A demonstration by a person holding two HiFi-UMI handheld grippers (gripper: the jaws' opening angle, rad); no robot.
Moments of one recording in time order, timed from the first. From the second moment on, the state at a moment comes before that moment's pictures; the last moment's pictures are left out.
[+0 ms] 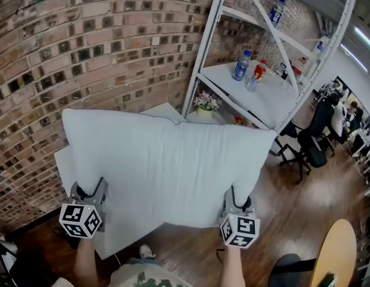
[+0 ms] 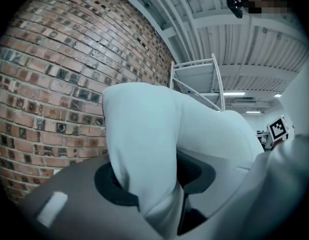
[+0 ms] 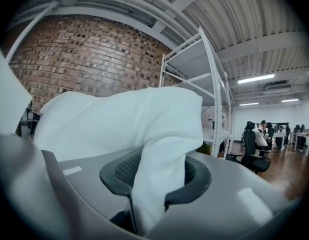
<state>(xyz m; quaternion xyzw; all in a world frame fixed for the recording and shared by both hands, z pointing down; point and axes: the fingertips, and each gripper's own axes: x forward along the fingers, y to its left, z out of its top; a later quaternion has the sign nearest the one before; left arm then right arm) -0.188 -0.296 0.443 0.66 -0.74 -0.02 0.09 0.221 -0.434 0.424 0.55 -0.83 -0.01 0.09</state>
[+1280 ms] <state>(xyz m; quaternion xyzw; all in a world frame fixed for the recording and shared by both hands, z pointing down) -0.303 -0.307 0.434 0.51 -0.86 -0.05 0.05 0.023 -0.590 0.406 0.39 -0.92 -0.06 0.05</state>
